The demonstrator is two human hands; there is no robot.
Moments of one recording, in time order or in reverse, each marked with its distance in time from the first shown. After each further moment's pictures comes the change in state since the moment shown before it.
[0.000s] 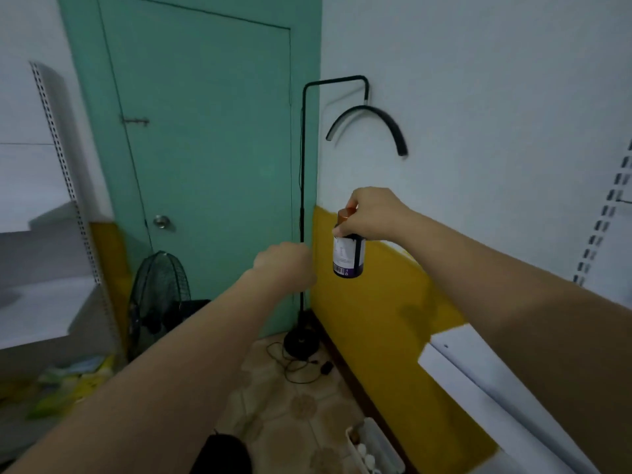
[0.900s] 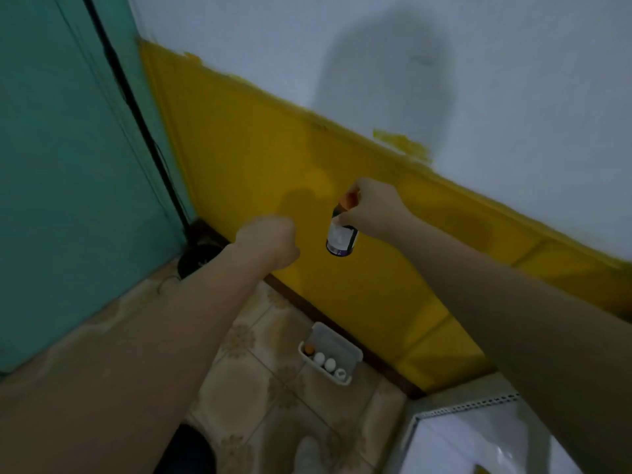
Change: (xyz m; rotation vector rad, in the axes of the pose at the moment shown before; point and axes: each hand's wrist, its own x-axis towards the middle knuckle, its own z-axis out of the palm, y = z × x) left_hand 0.440 -0.012 0.302 -0.020 -0.395 0.517; right_hand 0.322 0.272 0.249 0.141 -0.047 0.689
